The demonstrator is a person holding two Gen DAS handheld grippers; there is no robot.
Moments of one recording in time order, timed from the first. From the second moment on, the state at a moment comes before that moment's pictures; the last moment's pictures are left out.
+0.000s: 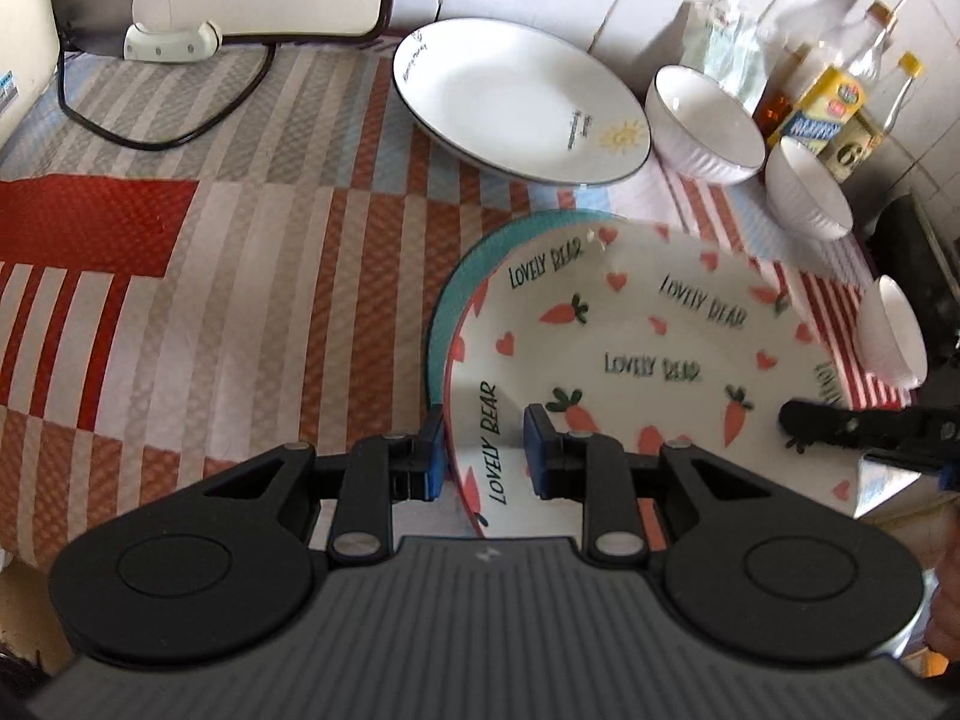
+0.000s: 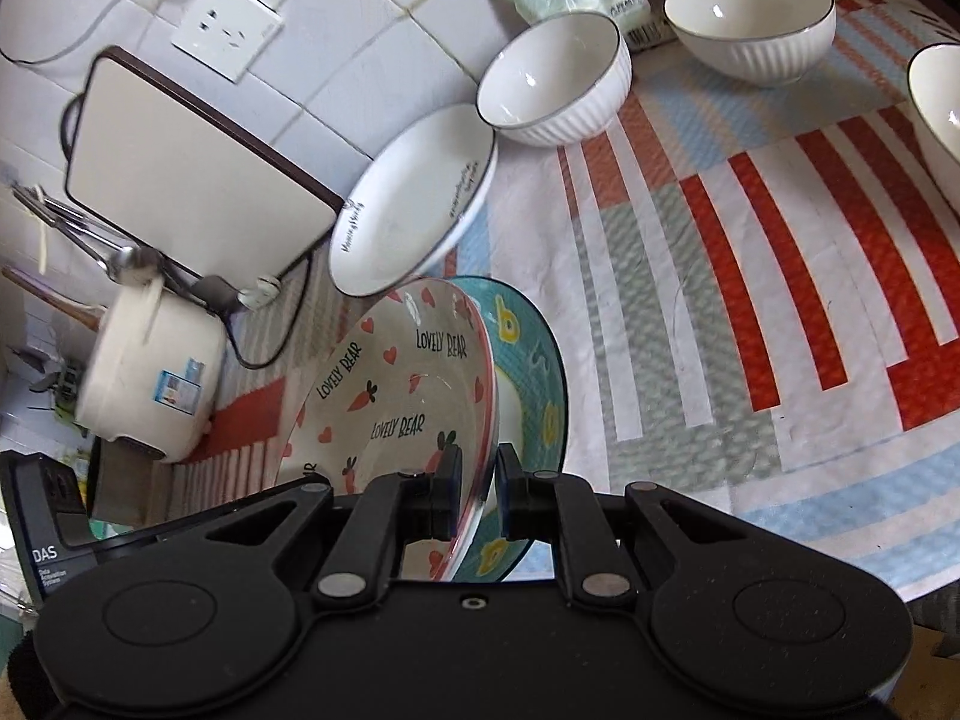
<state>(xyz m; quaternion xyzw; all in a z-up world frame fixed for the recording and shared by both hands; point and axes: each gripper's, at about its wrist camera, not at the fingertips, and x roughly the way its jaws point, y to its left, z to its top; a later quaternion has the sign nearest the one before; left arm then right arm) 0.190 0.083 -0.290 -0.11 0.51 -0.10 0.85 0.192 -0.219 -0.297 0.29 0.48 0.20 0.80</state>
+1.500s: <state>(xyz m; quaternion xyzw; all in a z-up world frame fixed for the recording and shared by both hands) 0.208 0.035 -0.284 0.02 0.56 -0.01 0.83 0.196 -0.172 -0.314 0.11 0.45 0.17 0.87</state>
